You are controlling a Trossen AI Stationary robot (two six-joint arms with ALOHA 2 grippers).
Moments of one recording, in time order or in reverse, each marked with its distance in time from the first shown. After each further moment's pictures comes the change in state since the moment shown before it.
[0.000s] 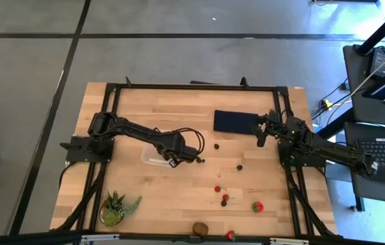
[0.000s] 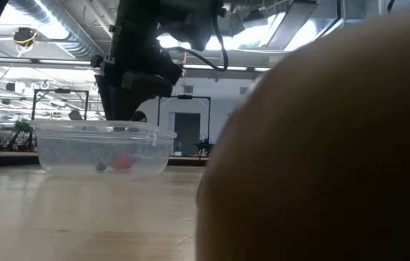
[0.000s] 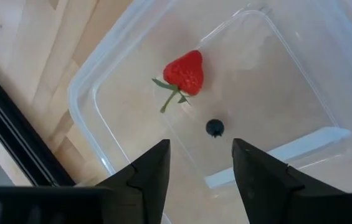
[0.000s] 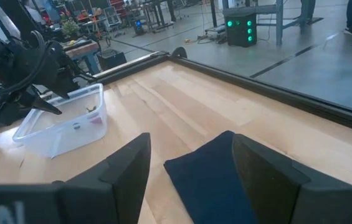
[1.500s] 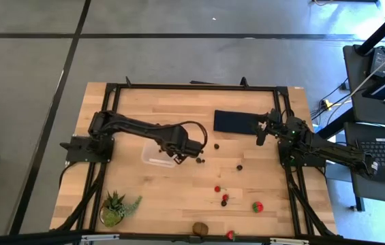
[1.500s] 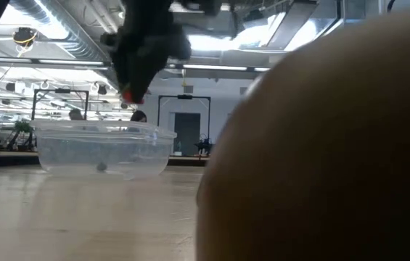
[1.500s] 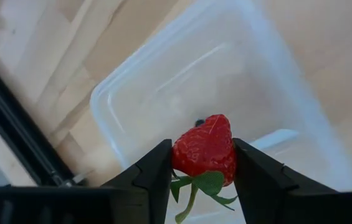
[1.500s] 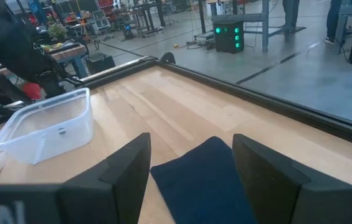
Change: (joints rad) left arm 0.022 0.001 0.180 -0.125 0.016 -0.036; right arm 0.000 0.000 0.000 0.009 0.054 -0.025
